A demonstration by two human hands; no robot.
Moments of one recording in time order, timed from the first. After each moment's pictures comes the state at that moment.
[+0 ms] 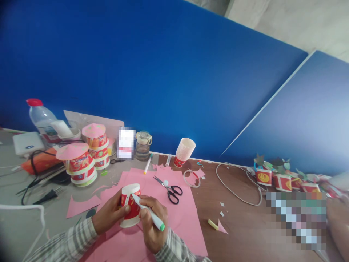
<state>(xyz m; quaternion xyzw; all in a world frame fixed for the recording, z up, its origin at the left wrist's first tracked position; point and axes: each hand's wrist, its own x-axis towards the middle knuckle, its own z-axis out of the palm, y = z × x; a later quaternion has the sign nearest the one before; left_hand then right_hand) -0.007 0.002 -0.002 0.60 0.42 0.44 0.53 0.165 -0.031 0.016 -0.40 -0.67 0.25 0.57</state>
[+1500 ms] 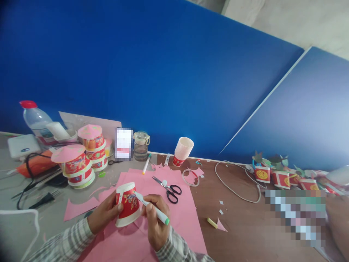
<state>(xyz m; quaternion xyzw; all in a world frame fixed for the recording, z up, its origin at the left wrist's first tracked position) -0.012 0.004 0.000 0.53 0.39 0.47 0.58 0.165 -0.028 0.021 -0.40 -0.59 0.34 0.62</state>
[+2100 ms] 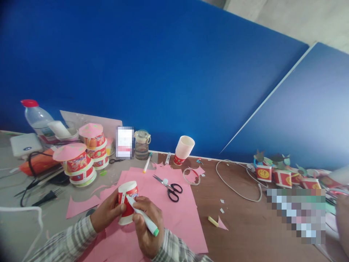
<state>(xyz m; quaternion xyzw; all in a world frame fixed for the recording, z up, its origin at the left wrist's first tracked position) -0.012 0.005 -0.001 0.60 0.40 0.46 0.52 0.156 -0.037 0.018 -0.35 -0.69 0.25 0.58</state>
